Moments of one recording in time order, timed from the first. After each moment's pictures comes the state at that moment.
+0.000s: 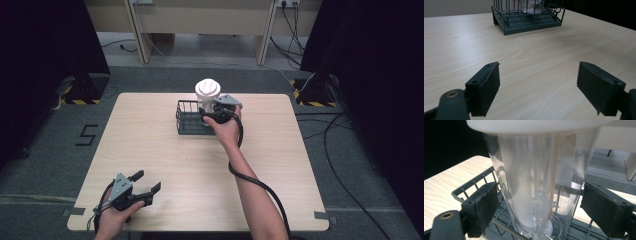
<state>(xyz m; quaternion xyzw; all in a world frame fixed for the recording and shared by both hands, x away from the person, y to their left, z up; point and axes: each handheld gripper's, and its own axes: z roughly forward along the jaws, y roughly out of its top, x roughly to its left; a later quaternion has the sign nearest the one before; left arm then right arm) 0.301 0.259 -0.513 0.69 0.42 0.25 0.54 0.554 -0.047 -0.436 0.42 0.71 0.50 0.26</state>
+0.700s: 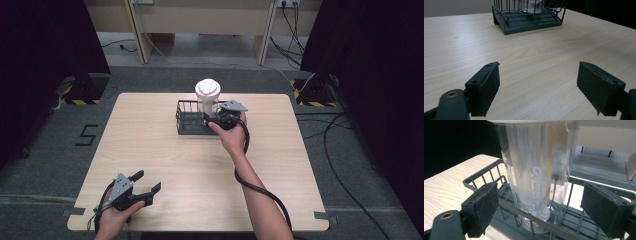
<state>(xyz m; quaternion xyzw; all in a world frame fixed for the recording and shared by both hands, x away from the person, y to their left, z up) 0.301 0.258 -0.513 0.69 0.42 0.25 0.53 0.531 -0.064 -0.437 0.41 0.71 0.51 0.26</state>
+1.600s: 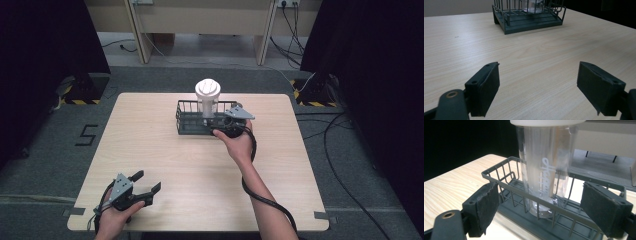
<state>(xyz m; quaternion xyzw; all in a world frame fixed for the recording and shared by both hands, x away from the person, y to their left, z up) 0.301 0.258 -0.513 0.69 0.42 0.25 0.53 0.499 -0.080 -0.432 0.39 0.71 0.52 0.26</state>
